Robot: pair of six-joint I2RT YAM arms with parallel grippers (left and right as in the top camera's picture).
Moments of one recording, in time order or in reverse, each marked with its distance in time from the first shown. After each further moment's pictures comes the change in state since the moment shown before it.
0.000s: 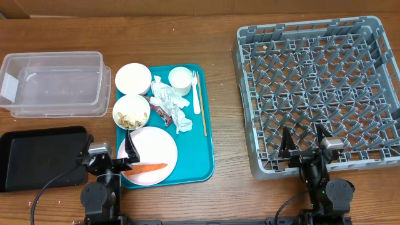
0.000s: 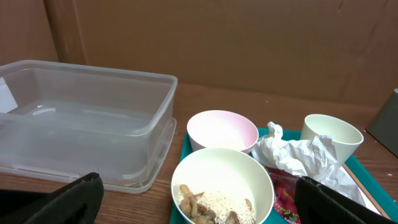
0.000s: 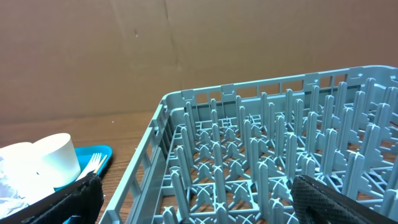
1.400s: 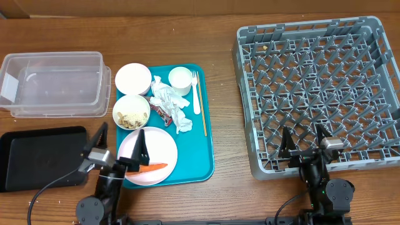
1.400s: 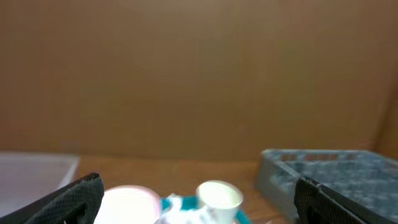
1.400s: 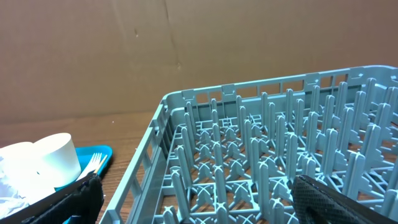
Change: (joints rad) left arm 0.000 0.000 0.000 0.332 0.360 -0.164; right arm 0.000 0.000 0.000 0.000 0.000 0.000
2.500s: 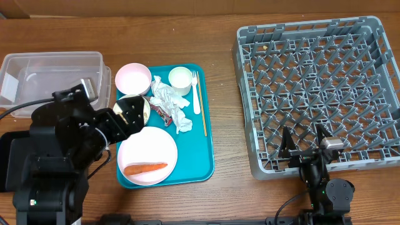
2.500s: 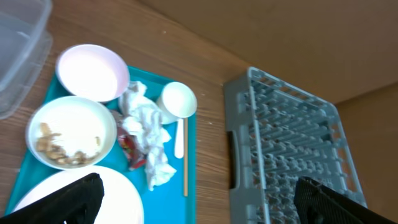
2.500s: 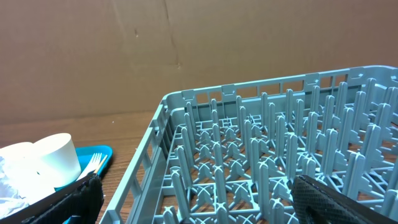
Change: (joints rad) left arm -0.117 0.869 1.216 -1.181 -0.035 -0.293; right arm 0.000 -0.001 0.000 0.000 0.000 0.000
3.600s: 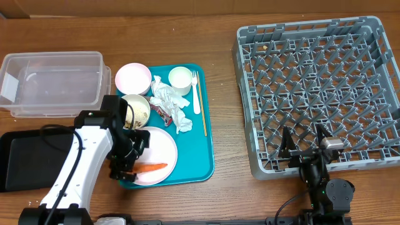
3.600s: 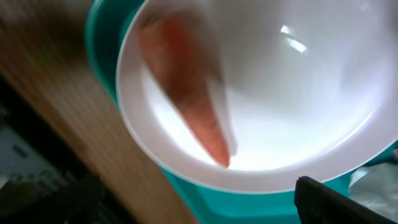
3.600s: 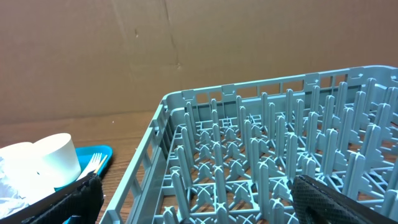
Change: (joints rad) left arm -0.009 0.534 -0.299 -0.250 -0.119 -0.821; right arm 0.000 0.000 0.000 0.000 0.000 0.000
